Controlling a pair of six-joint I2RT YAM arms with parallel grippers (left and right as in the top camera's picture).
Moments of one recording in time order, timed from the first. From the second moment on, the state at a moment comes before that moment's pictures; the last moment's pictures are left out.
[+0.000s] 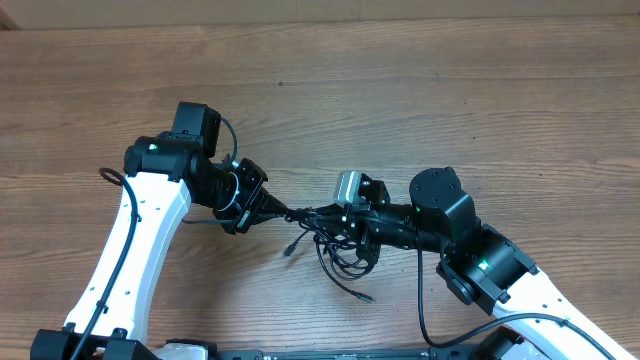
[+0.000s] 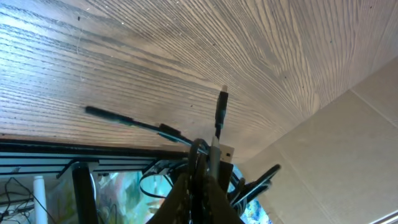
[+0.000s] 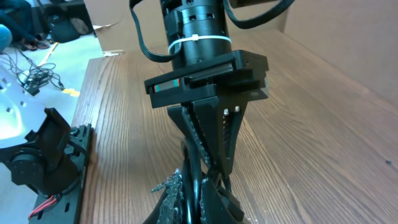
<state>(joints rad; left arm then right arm) -0.14 1.47 1.23 -1.22 0.70 -0.97 0.68 1.07 0.80 -0.10 -0.62 -0.19</state>
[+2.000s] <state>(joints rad) -0.14 1.56 1.23 -1.35 0.71 -1.05 0.68 1.07 0.80 -0.12 -0.63 -0.19</state>
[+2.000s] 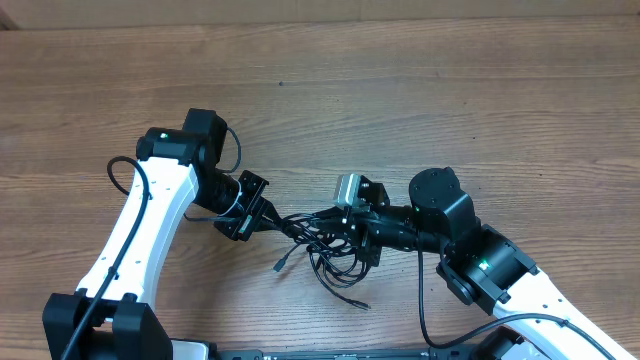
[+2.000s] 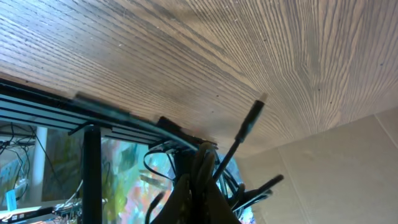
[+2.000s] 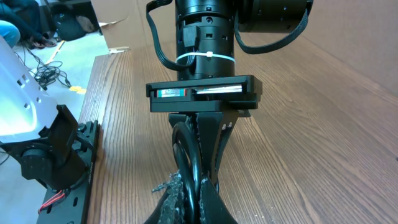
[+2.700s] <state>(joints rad) -0.10 1.57 1.23 -1.41 0.47 -1.22 0.68 1.07 0.80 -0.04 -0.68 -0.07</state>
